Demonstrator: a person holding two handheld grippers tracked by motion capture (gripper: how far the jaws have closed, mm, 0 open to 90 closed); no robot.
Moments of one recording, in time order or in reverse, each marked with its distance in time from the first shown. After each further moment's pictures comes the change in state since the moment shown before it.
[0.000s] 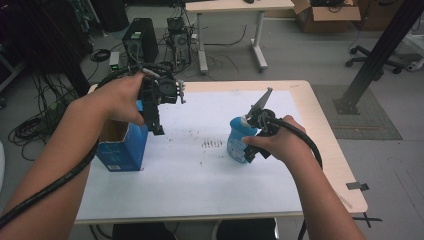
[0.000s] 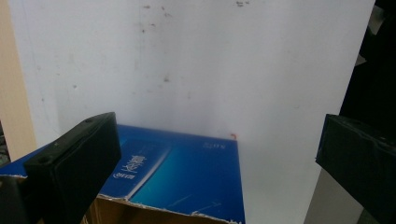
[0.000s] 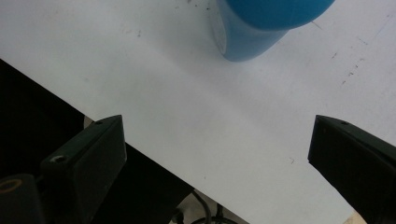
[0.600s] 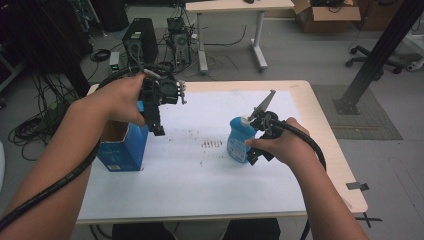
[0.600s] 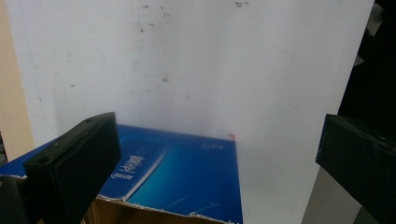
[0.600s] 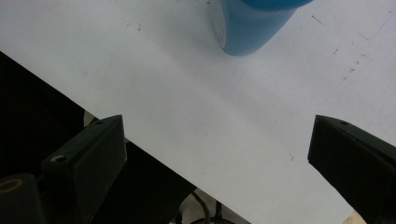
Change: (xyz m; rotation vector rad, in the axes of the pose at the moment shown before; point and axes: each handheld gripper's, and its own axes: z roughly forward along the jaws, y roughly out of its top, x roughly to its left) left arm 0.000 0.001 0.000 -0.001 -0.006 -0.010; right arm -0.004 -0.009 0.000 -0.015 0.006 -0.009
